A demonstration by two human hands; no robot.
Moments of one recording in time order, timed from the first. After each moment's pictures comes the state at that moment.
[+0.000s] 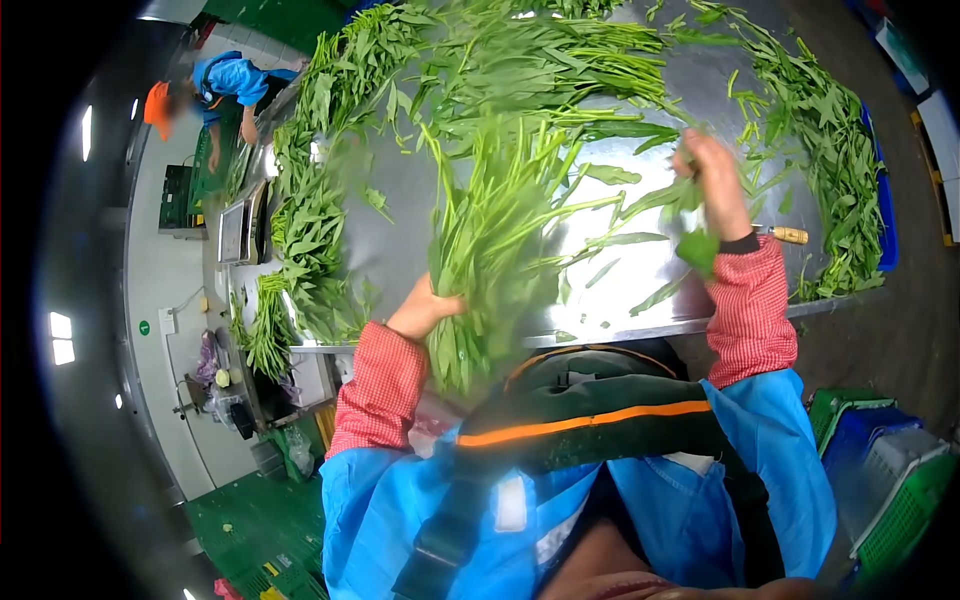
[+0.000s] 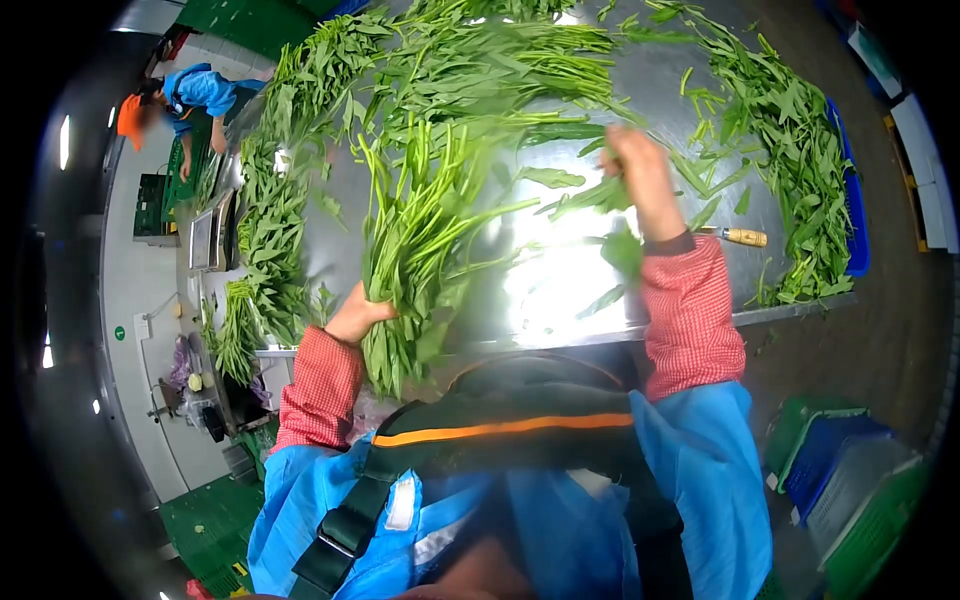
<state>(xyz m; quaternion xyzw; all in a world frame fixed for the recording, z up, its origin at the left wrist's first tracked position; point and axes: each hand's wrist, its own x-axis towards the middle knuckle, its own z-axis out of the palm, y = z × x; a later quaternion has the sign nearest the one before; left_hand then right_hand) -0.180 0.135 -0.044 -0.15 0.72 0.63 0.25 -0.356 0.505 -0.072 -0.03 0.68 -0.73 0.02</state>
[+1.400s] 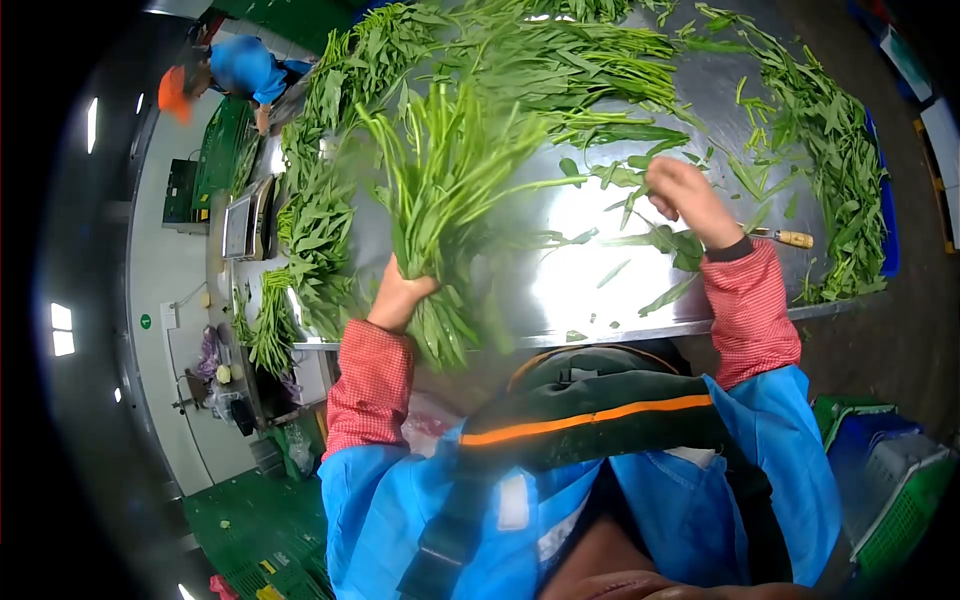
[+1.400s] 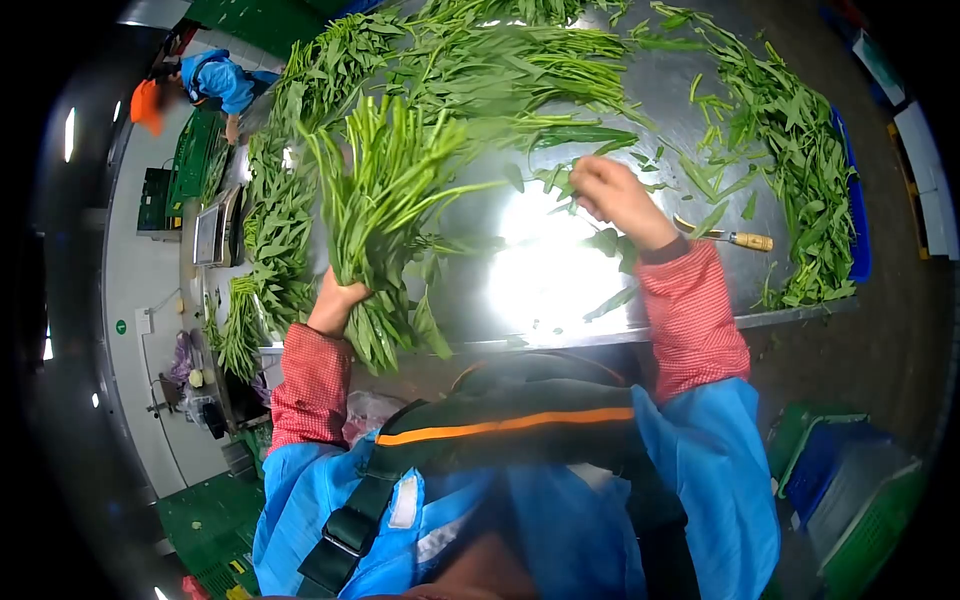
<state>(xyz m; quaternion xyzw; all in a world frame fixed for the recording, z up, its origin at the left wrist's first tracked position) -0.176 0.101 -0.024 -0.19 0.76 0.62 0.08 -0.343 0.486 -0.074 -0.13 0.67 -0.68 0.26</state>
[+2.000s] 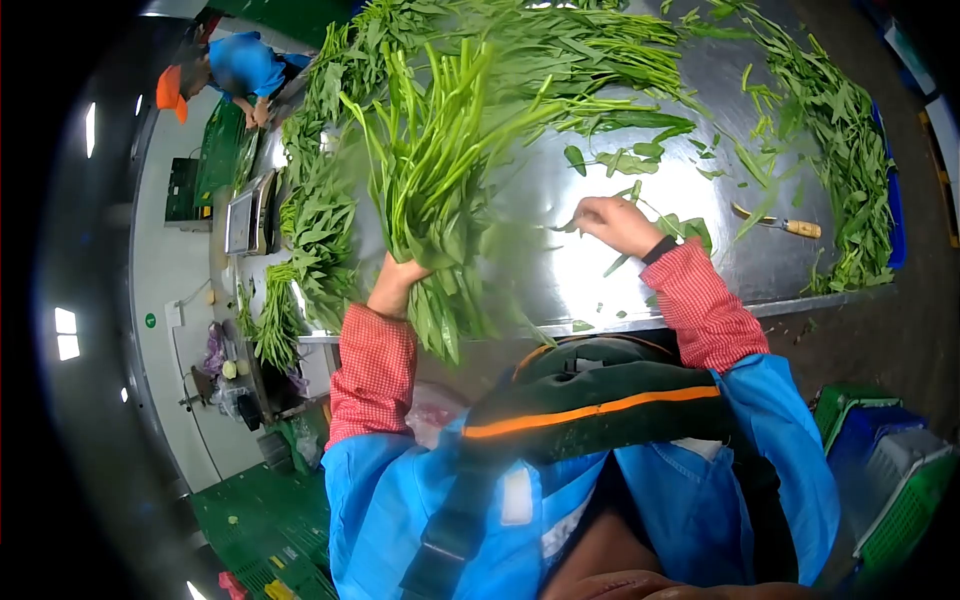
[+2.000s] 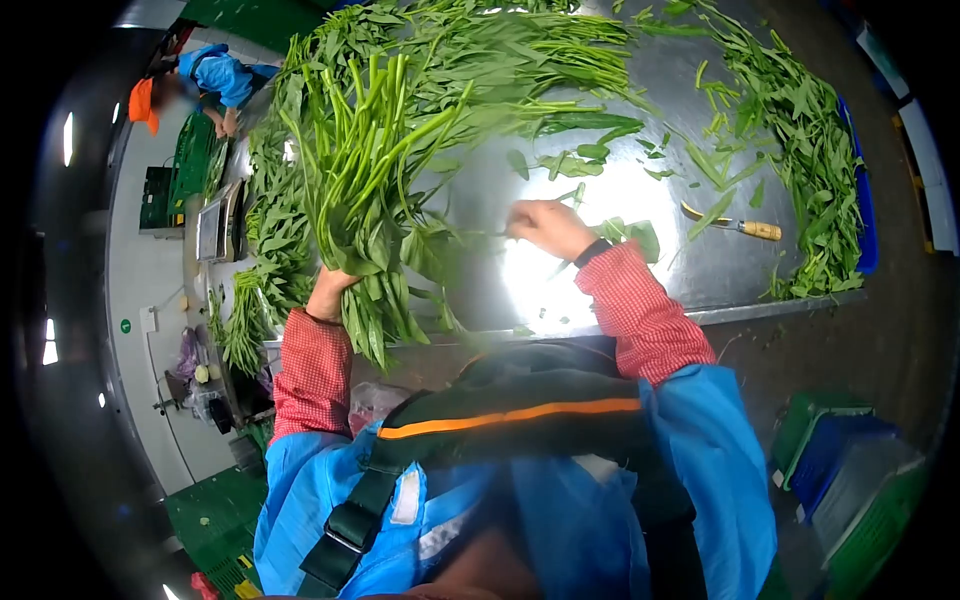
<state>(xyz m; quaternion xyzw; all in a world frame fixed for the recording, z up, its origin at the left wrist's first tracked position) -0.184 0.104 -0.009 -0.19 0.69 0.69 0.12 -0.312 0.408 -0.149 -0.29 0.77 -0.52 0.24</state>
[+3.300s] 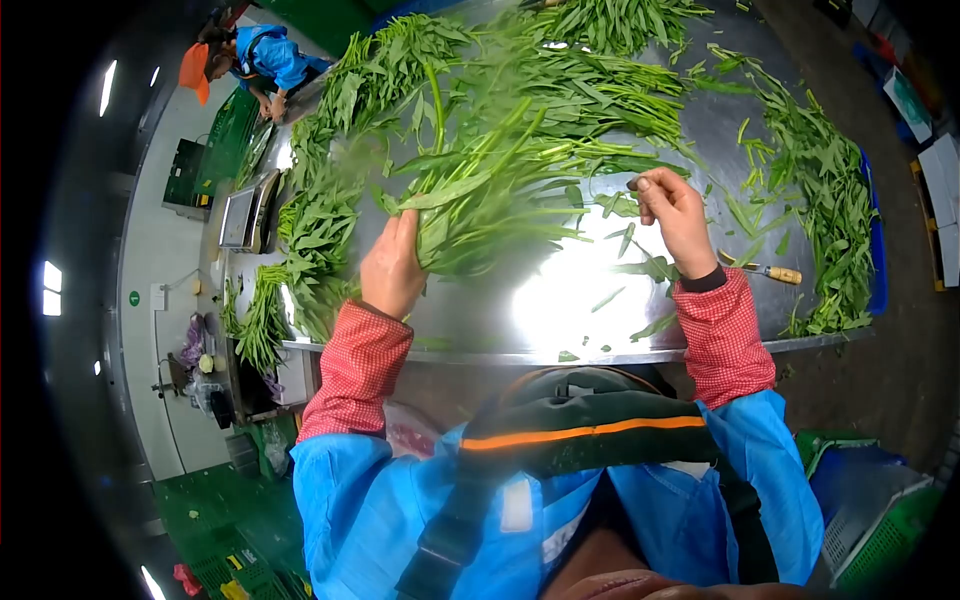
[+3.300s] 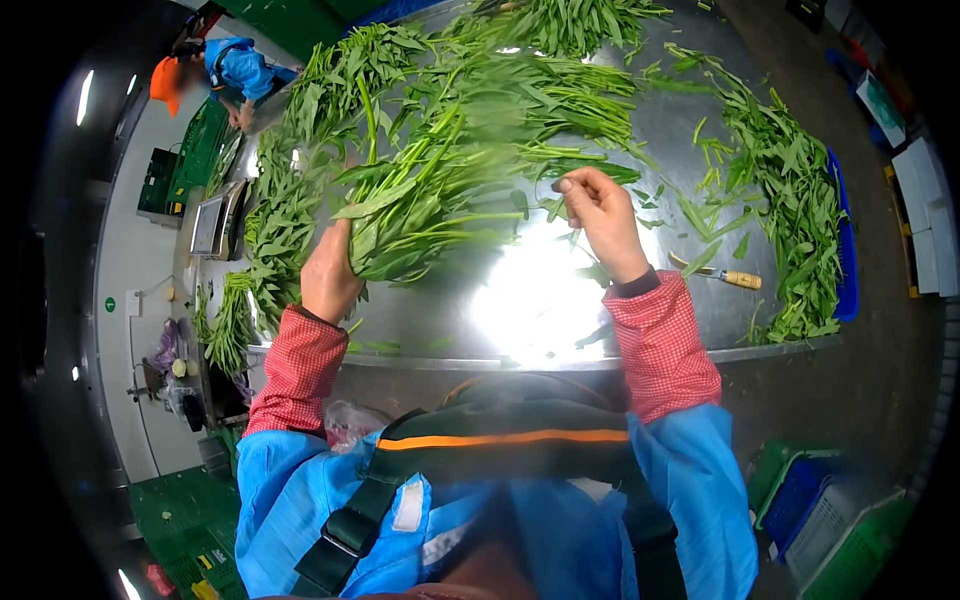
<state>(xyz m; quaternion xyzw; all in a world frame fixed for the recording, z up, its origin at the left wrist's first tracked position) -0.204 0.114 0.010 0.03 0.99 0.02 -0.17 -0.343 0.453 -0.067 -0.14 0.62 -0.77 0.09</state>
